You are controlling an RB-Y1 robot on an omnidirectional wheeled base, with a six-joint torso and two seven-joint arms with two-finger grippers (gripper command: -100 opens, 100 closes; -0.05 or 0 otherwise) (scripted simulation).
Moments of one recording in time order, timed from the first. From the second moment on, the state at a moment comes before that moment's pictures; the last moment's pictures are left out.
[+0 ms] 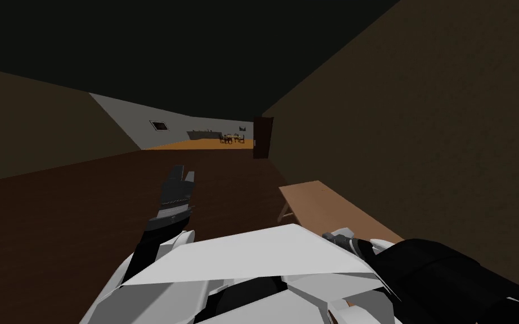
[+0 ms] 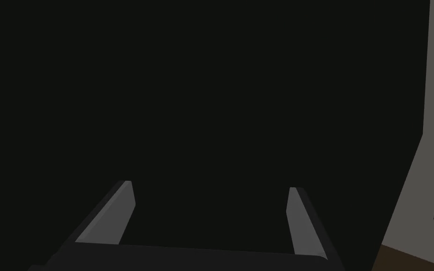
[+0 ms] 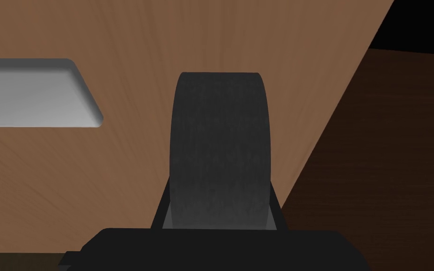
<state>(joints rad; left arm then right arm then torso) 0.54 0.01 0.03 -2.35 -0.09 -0.43 -0.09 0.41 -1.18 0.58 -0.92 0.45 -0.52 0.11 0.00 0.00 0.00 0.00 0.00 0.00</state>
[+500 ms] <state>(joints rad) 0.54 0.01 0.03 -2.35 -0.09 -0.43 -0.09 0.36 -1.24 0.68 -0.95 0.39 -0.51 0.14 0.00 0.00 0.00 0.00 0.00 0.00</state>
